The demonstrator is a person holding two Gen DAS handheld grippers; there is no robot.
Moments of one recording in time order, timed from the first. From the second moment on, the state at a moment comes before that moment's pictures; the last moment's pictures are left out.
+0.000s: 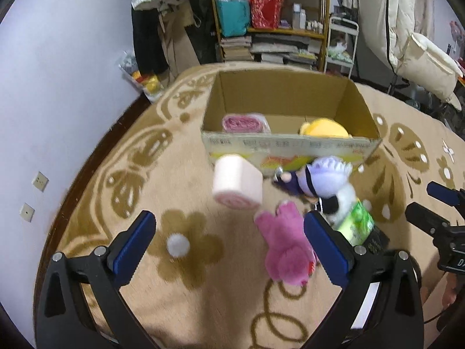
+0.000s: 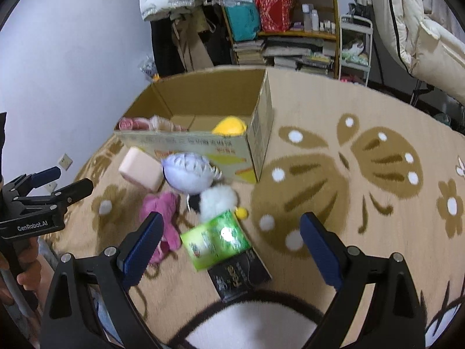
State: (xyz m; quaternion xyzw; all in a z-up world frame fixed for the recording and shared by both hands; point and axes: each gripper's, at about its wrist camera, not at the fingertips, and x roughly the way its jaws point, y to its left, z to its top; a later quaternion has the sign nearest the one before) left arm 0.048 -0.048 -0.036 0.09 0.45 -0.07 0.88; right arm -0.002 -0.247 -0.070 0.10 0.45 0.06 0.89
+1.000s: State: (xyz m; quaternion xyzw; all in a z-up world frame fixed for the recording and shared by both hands) left arm 0.066 -0.084 -0.119 0.11 0.56 -0.11 0.81; right arm 0.019 -0.231 -0.160 0.08 0.61 0.07 0.78
